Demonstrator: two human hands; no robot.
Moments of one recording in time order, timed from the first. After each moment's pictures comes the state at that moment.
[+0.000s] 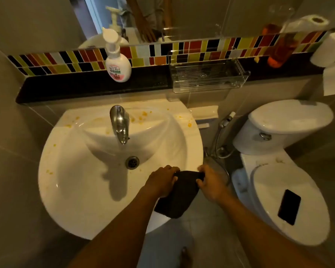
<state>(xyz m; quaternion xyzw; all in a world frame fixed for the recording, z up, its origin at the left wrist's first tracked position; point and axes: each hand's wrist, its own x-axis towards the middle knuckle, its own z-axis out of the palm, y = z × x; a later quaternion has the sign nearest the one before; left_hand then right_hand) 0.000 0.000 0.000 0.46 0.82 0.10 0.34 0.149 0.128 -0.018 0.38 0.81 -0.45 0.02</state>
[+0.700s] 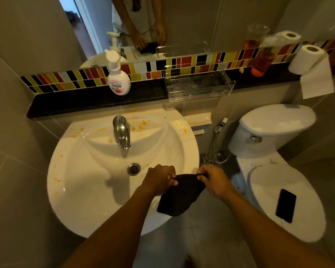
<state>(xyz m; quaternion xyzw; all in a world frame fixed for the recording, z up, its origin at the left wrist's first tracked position) -0.001 -0.015 0.052 0.48 0.82 0.12 0.28 0.161 0.123 0.042 0.36 0.84 -0.39 -0.02</state>
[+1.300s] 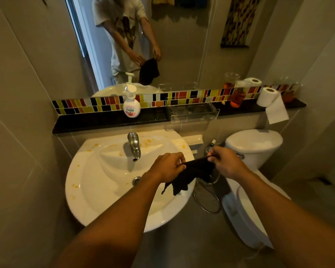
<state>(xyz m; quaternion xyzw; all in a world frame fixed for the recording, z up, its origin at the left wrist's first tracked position) 0.018 -0.060 0.169 0.54 0.78 0.24 0.19 0.183 0.078 0.197 0.37 0.86 -0.32 -0.11</state>
